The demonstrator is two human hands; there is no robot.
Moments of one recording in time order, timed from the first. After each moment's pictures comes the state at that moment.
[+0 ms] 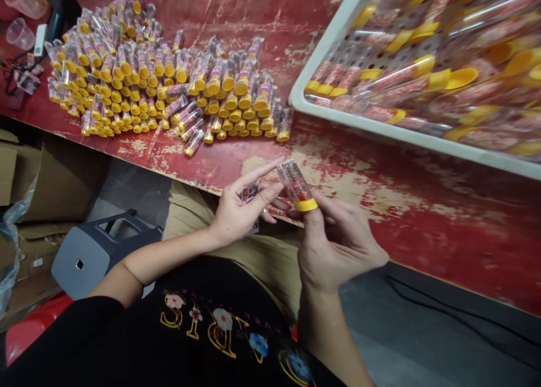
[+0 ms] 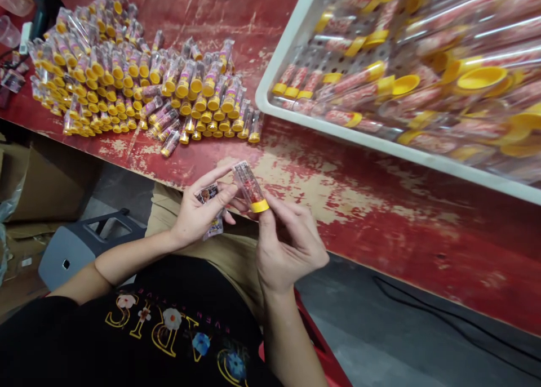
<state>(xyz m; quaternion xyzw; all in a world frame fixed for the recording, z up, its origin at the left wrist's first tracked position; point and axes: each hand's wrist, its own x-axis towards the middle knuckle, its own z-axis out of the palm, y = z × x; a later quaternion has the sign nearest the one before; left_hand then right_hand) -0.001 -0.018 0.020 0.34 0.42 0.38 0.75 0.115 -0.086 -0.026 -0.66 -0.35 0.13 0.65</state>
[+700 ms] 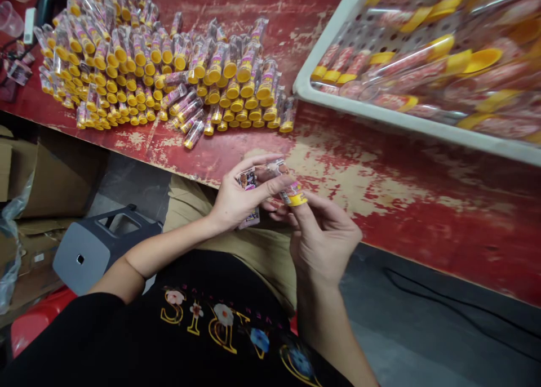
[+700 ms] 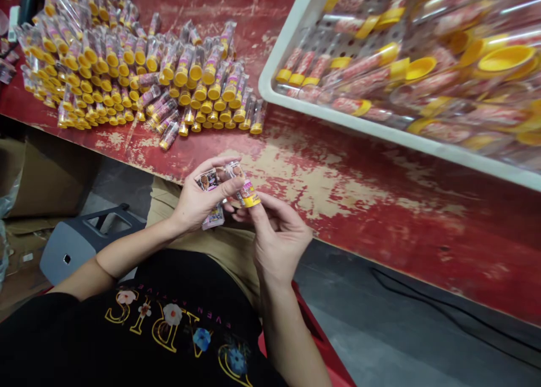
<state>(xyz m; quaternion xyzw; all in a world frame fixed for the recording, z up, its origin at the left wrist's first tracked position) -0.001 -0.007 0.011 0.36 0.43 0.38 0.74 0.105 -0.086 -0.032 -0.59 -0.18 0.37 0.69</state>
